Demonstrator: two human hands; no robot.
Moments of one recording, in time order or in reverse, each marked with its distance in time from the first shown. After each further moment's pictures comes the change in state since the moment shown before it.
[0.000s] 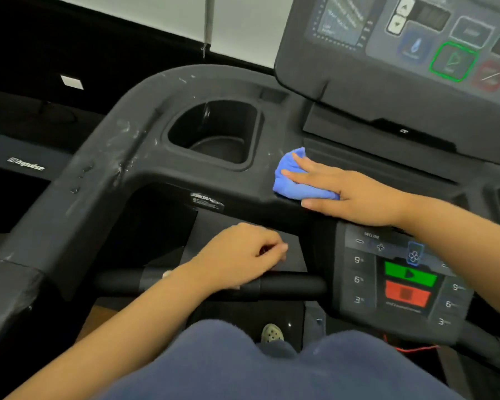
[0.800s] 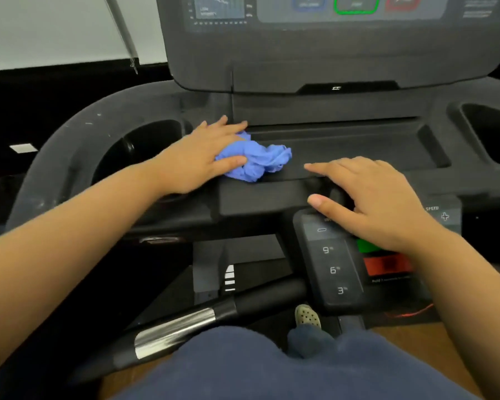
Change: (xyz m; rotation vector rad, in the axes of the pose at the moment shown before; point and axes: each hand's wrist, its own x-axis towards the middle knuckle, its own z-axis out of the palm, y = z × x) left_hand 0.148 -0.014 -0.088 0.441 -0.200 0.306; right_hand -0.079 0.016 0.039 -0.285 0.564 0.418
